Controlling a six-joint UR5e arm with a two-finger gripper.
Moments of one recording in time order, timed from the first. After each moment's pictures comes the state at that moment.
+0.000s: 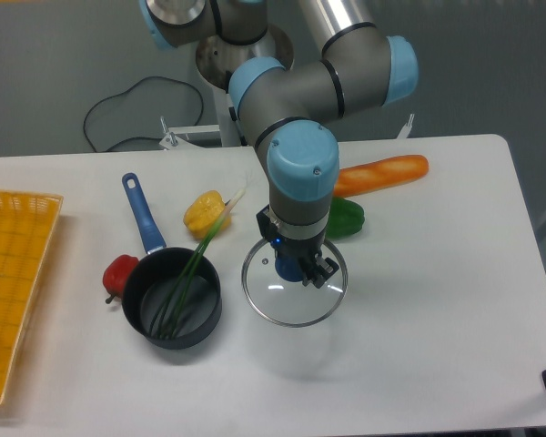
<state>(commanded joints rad) 2.43 -1.95 -1.43 -1.34 1.55 1.18</state>
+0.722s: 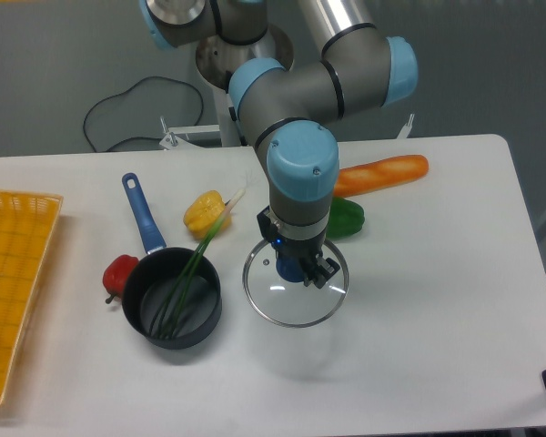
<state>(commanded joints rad) 2.43 -1.95 -1.43 -1.33 1.58 1.16</state>
